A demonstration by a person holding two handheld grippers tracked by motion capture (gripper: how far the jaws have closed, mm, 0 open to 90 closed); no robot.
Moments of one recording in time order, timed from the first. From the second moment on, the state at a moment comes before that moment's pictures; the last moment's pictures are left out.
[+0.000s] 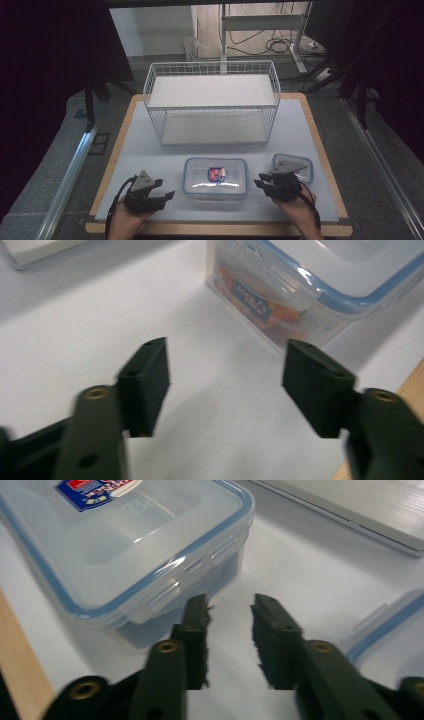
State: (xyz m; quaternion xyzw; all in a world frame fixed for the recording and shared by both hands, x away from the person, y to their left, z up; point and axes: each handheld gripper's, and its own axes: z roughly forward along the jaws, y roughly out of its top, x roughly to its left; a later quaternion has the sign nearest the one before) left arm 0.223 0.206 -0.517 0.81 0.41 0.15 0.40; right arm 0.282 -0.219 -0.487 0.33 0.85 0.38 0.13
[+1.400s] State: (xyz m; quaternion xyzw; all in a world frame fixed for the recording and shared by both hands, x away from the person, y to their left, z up) left arm 0.233 0.206 -0.506 0.80 0.41 0.18 0.39; right arm 0.270 -0.231 -0.480 0.33 0.84 0.42 0.12
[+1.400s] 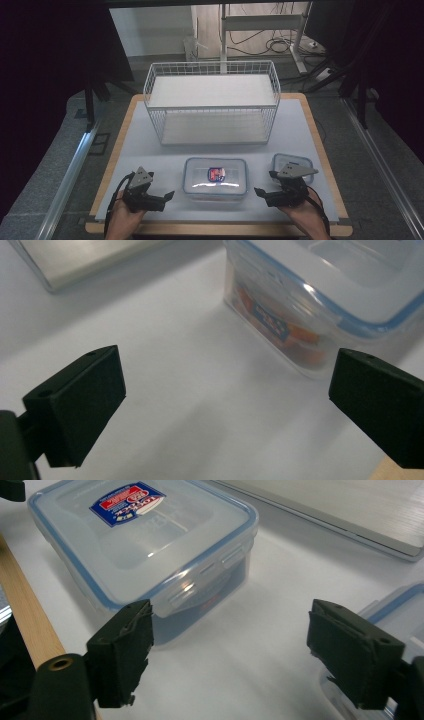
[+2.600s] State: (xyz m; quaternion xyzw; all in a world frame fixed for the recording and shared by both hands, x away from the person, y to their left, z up) left arm 0.275 0.159 -0.507 0.81 0.38 -0.02 0.44; right arm 0.308 -0.187 -0.495 0.37 0.83 0.41 -0.07
